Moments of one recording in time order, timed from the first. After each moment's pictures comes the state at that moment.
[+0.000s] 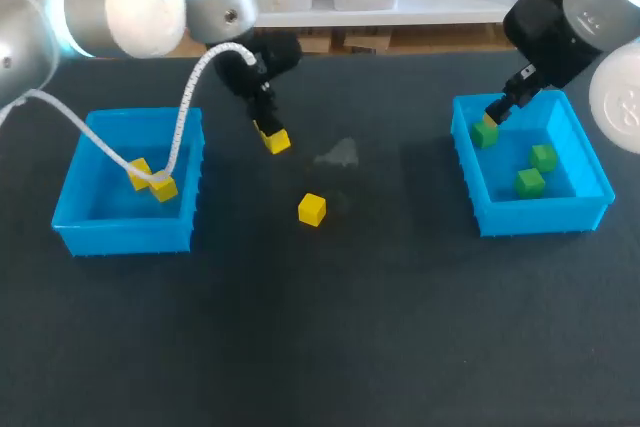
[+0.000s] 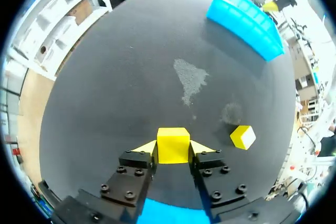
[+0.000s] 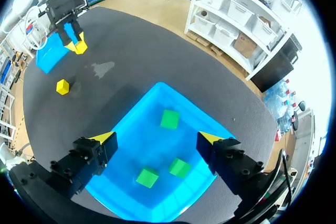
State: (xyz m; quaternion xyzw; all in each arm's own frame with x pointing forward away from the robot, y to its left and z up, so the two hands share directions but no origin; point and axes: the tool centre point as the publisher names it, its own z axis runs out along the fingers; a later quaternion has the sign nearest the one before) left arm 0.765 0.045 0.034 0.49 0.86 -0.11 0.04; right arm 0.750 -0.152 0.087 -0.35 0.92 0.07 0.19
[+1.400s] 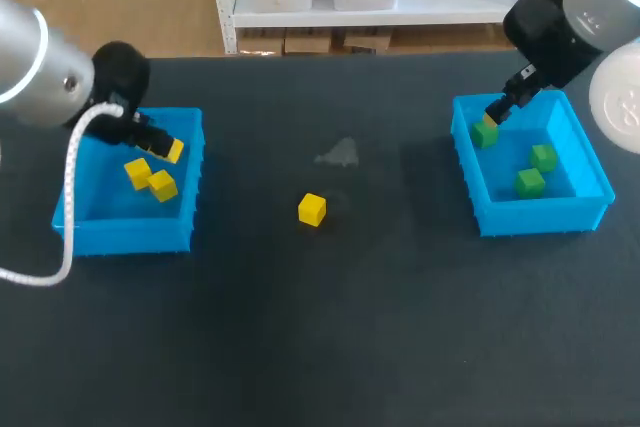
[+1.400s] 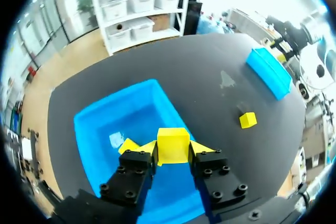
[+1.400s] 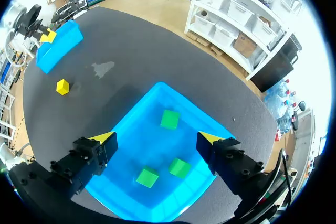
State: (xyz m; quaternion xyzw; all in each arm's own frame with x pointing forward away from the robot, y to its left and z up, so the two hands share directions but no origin) left arm 0.687 0.178 0.078 0.21 0.94 -0.10 0.24; right arm 0.750 -0.152 0.087 -0.35 0.92 0.07 0.19
